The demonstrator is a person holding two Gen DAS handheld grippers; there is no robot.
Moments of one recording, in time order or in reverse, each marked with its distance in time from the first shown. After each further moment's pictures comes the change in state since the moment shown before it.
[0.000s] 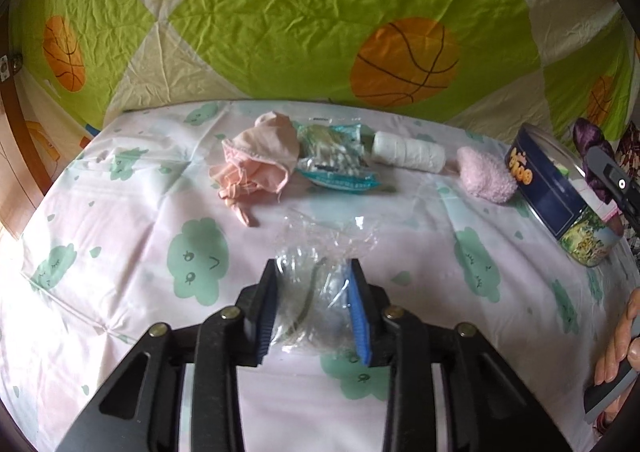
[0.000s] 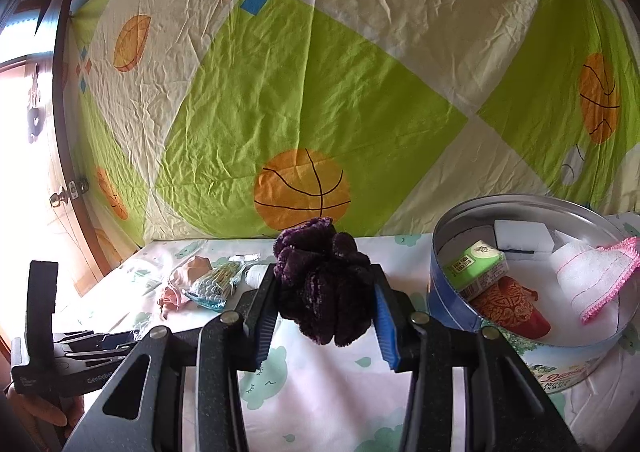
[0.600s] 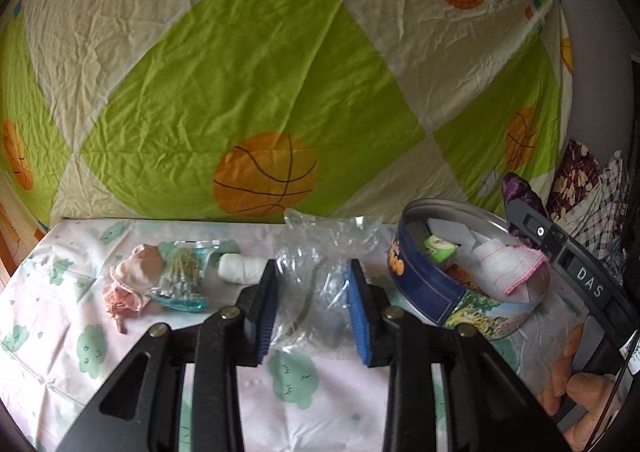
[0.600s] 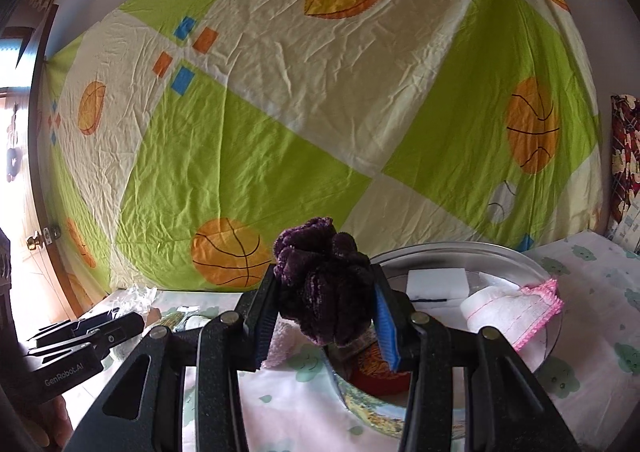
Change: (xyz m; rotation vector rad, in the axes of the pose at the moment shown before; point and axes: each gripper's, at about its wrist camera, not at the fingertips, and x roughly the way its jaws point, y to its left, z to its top) left arm -0.047 -0.134 0.043 0.096 -0.276 -0.150; right arm -0.047 -0.086 0.030 0.052 -0.153 -0.122
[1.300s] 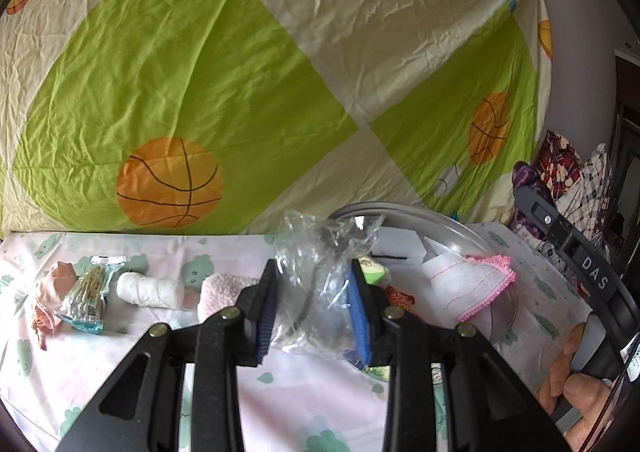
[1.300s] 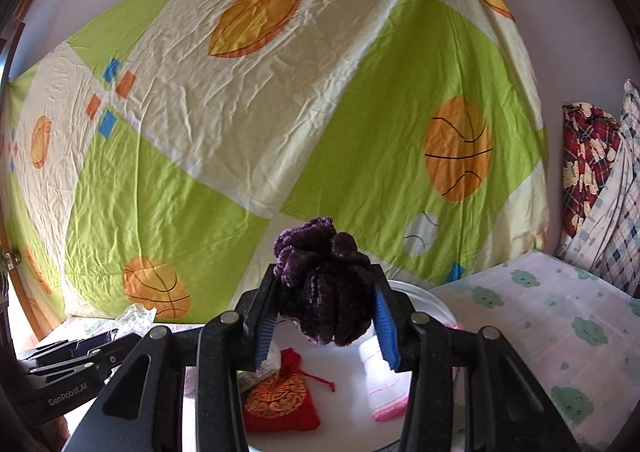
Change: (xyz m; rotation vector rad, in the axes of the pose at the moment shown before) left arm 0.049 -0.085 0.019 0.017 0.023 -0.100; right arm -0.010 -0.083 0.029 0.024 -0.076 -0.155
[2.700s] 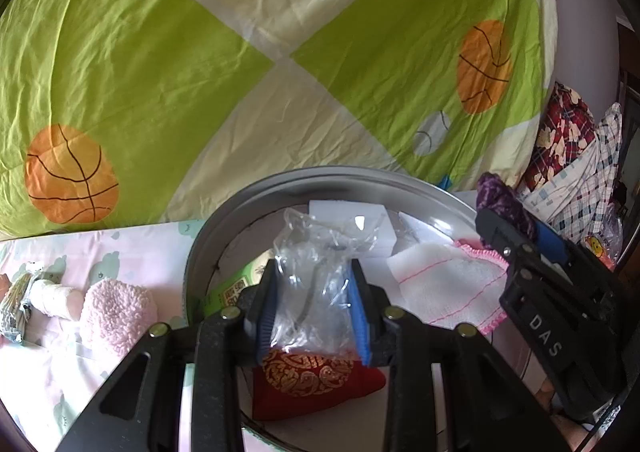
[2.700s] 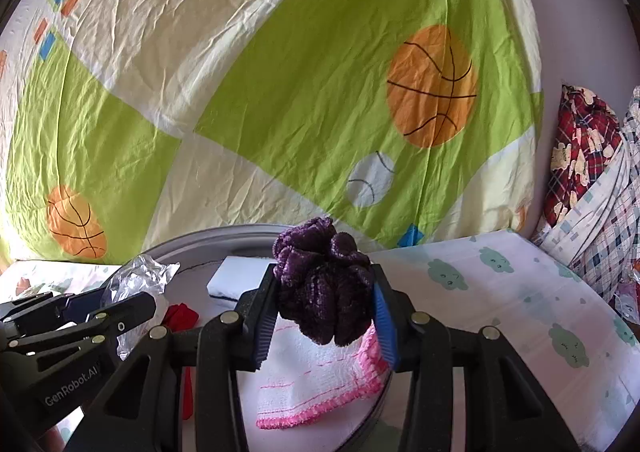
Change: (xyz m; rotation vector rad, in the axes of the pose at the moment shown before) left arm 0.102 -0.089 -0.006 0.069 0.132 0.011; right arm 0.072 -0.052 -0.029 -0.115 0.211 -0.121
